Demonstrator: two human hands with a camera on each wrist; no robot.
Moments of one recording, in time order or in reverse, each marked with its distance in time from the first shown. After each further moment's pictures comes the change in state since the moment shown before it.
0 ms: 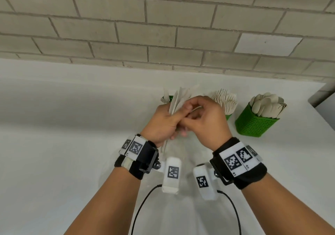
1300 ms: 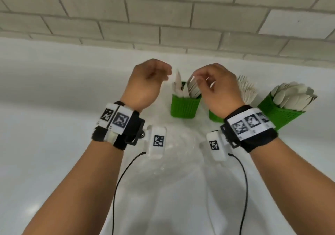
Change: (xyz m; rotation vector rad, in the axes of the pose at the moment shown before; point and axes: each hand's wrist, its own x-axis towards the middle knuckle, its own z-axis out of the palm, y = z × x) left_hand 0.017 0.031 -0.062 0.391 0.317 0.180; right_hand 0.050 0.019 0.003 -0.299 0.014 -0.260
